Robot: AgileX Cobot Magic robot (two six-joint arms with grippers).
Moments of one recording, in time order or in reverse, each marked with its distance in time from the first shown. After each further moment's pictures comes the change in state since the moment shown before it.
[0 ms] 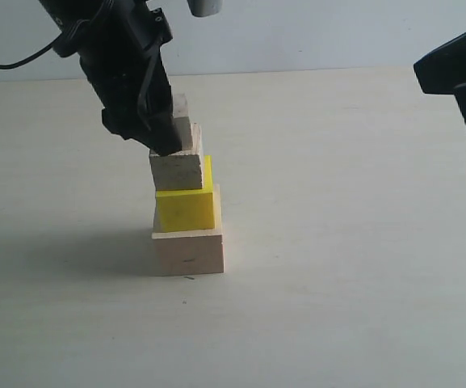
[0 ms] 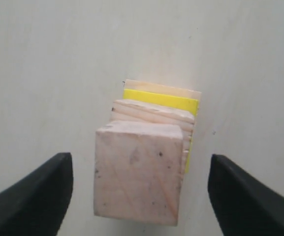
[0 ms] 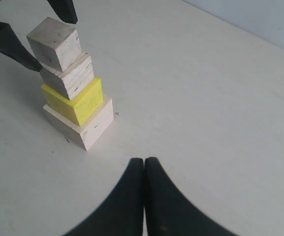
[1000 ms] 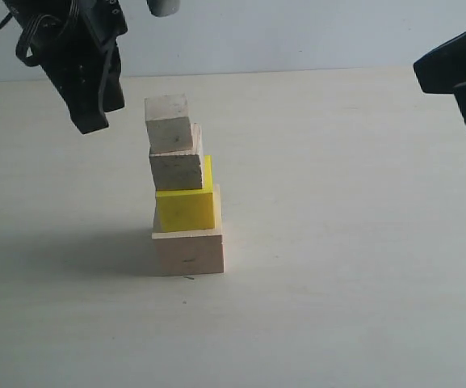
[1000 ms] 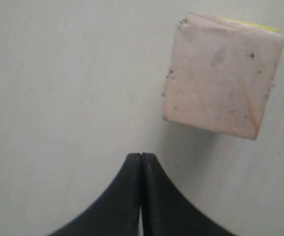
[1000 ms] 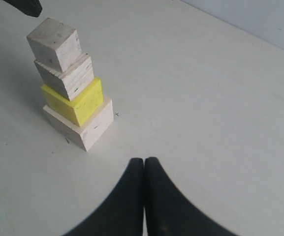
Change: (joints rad) left arm 0.000 -0.055 0.051 0.249 0.002 -0.130; right arm 0.000 0.000 0.000 0.000 -0.002 0.000
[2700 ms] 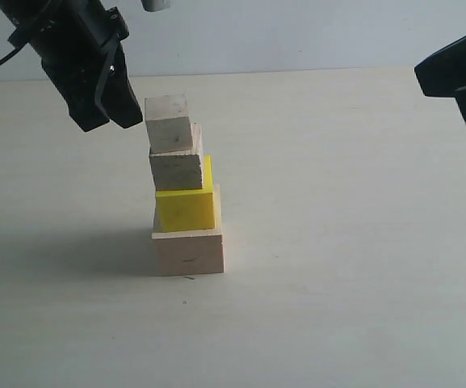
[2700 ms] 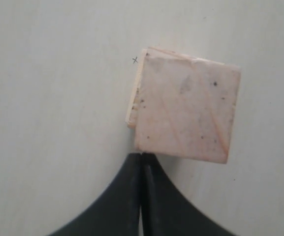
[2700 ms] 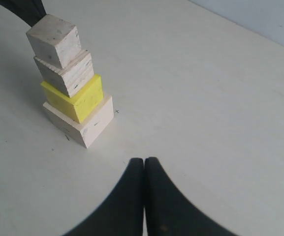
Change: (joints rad) left arm 0.120 0.032 0.008 -0.310 0.000 0.197; right arm 0.000 0.000 0.000 0.000 0.008 0.000
